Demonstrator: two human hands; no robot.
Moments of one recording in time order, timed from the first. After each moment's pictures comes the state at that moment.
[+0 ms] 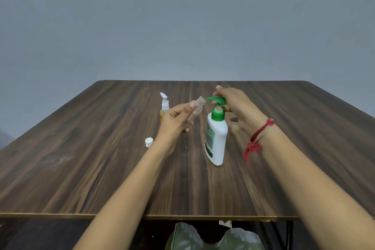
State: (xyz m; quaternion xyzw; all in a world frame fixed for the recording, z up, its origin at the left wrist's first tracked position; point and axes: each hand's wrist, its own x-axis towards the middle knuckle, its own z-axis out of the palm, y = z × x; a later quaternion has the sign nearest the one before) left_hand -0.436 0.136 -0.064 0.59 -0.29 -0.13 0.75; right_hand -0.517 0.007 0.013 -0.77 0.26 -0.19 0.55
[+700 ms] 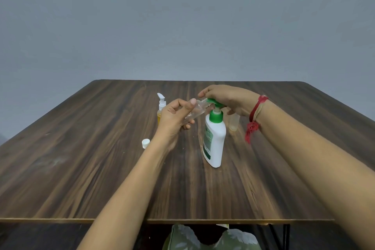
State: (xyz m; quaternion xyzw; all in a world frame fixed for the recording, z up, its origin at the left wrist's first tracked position) left_hand -0.438 0.130 -0.048 0.57 -0.26 -0.14 0.77; right_hand -0.502 0.016 0.046 -0.91 0.20 0.02 0.36
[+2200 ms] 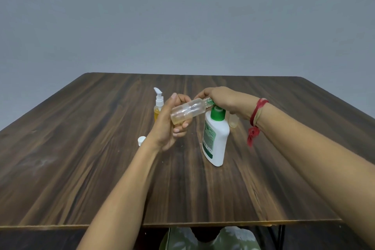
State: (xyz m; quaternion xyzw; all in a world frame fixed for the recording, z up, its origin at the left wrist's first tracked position) left_hand -0.416 0.139 -0.065 0.43 -0.35 -0.31 0.77; right_hand -0.482 0.005 0.019 -0.92 0.18 -0.01 0.34
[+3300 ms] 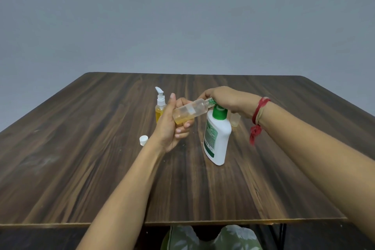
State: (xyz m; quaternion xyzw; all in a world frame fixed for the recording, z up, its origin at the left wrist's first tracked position) left_hand -0.421 0.136 -0.068 0.45 -0.28 -0.33 0.78; right_hand -0.492 0.007 0.024 -0.94 0.16 0.00 0.30
